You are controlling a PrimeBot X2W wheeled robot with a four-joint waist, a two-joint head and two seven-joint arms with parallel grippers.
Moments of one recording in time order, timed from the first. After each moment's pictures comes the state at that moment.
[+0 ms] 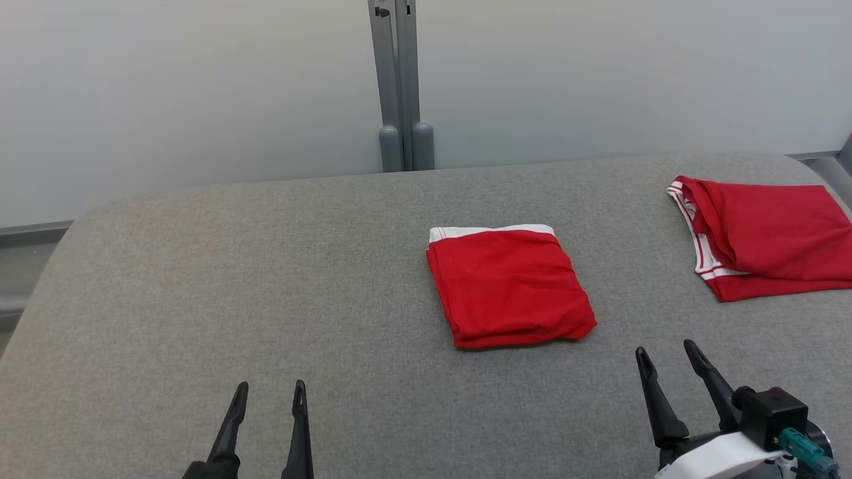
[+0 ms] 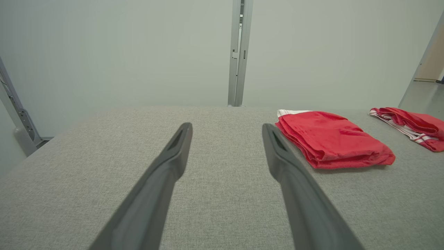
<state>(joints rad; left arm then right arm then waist) 0.19 0.05 -0.19 0.04 -0.17 0.04 -0.26 0.09 -0.19 0.14 0.16 0.29 0.13 -0.26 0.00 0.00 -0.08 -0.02</state>
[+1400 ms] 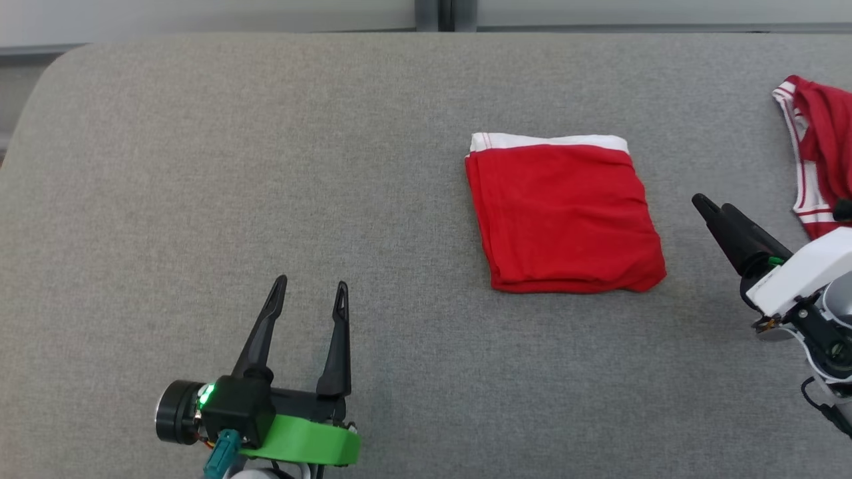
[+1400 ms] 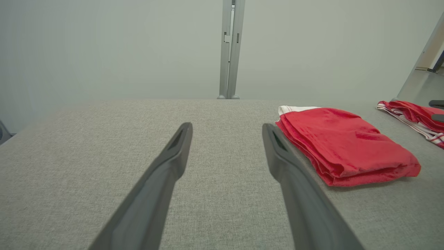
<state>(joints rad) -0.02 0.05 -0.29 0.00 -0.16 0.04 -0.26 -0.38 -0.62 0.39 0.23 1.30 0.13 0.05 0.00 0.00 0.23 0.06</state>
